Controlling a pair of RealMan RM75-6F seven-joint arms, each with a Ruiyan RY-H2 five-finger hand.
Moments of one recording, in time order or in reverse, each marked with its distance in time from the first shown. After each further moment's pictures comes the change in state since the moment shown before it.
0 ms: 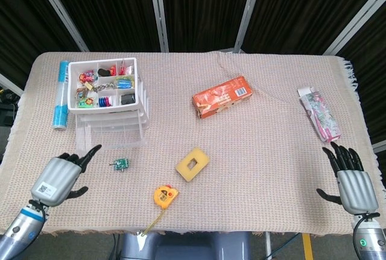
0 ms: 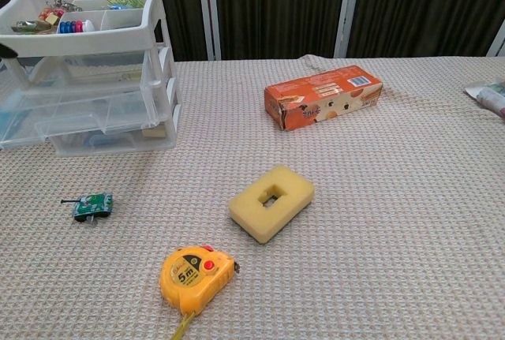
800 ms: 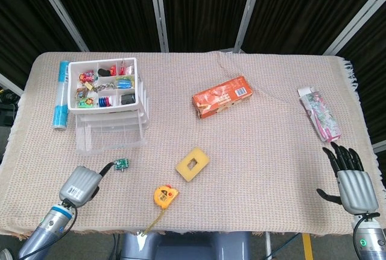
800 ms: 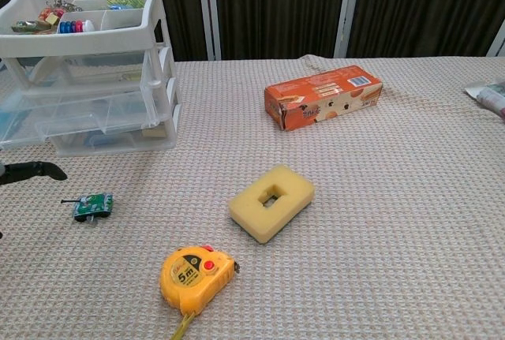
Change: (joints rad) left arm -0.027 -0.292 -0.069 0.218 -0.237 -0.219 0.289; right arm 0.001 0.002 0.000 -0.001 0.002 -0.004 0.002
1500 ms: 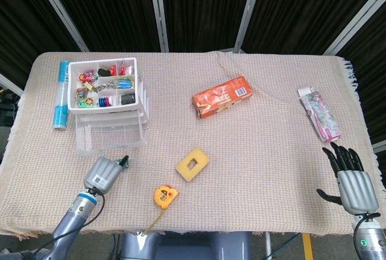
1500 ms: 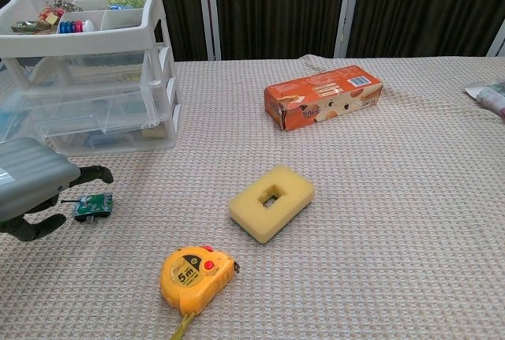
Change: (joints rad) left arm -0.107 -0.205 -0.063 0.110 -0.196 -0.008 0.267; right arm 0.000 0.003 -0.002 0.005 -0.008 0.002 0.010
